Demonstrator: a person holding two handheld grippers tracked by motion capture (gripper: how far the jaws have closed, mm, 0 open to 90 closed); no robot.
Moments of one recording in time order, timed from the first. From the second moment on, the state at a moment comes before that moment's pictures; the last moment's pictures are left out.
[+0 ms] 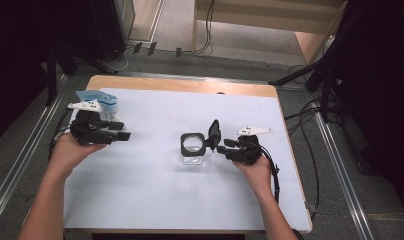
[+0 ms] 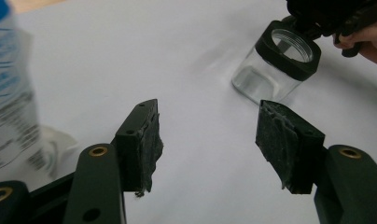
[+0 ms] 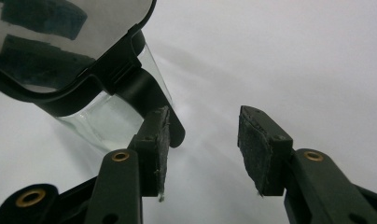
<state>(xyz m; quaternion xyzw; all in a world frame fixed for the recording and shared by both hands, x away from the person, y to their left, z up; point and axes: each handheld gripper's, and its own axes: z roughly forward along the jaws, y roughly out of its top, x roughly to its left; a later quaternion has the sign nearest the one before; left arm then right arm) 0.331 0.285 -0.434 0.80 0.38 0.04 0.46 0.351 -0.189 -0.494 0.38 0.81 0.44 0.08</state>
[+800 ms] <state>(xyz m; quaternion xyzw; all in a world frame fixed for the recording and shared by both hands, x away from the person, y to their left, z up) 0.329 0.357 -0.412 0.76 0.45 0.10 0.46 0.358 -0.187 -0.495 0.38 0.81 0.44 0.07</state>
